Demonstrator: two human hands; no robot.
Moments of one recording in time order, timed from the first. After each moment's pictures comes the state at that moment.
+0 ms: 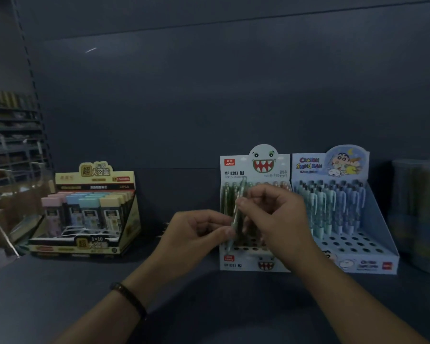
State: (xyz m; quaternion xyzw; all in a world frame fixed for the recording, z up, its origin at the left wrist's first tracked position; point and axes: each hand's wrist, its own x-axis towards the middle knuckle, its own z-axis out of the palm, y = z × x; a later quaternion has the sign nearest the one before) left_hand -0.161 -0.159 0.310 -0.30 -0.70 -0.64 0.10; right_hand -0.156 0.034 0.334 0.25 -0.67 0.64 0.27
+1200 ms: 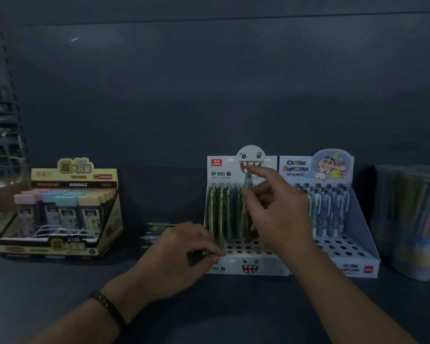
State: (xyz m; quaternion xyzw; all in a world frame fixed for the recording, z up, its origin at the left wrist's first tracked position) left_hand -0.177 -0.168 0.286 -0.39 -0.84 -0.27 0.26; right_hand -0.177 0.061 0.337 0.20 -0.76 0.44 0.44
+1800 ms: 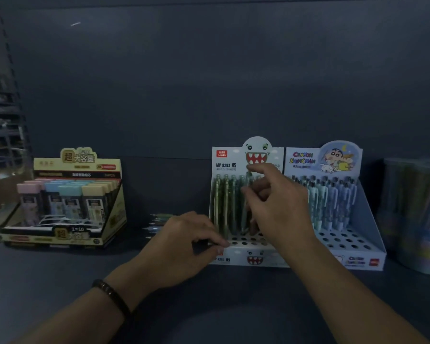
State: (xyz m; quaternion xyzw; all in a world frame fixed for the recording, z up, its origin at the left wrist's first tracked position) left_hand -0.179 -0.172 0.284 -0.40 -0.83 -0.29 0.26; right_hand -0.176 0.049 0.338 0.17 -0.81 0.33 0.45
